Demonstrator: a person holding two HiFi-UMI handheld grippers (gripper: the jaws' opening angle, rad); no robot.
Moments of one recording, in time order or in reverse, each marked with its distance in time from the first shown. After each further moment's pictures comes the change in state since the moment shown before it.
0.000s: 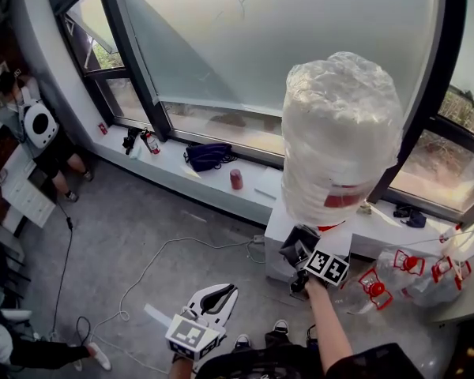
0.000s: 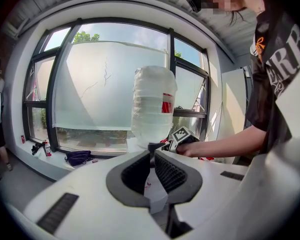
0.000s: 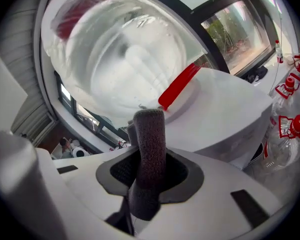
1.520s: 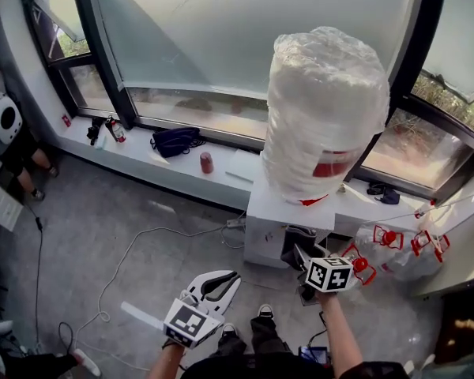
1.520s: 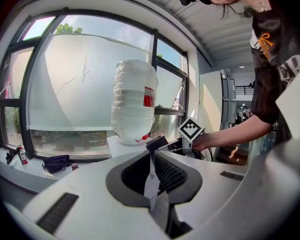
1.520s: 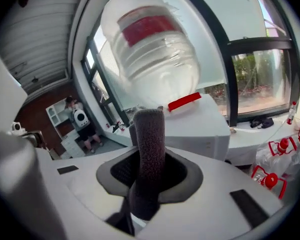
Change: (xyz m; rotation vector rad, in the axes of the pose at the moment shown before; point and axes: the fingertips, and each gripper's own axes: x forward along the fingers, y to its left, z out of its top) left arm 0.012 -0.024 -0.024 0.093 -0.005 -0.269; right arm -0.084 -0.007 -0.039 -0.446 0.047 -0.025
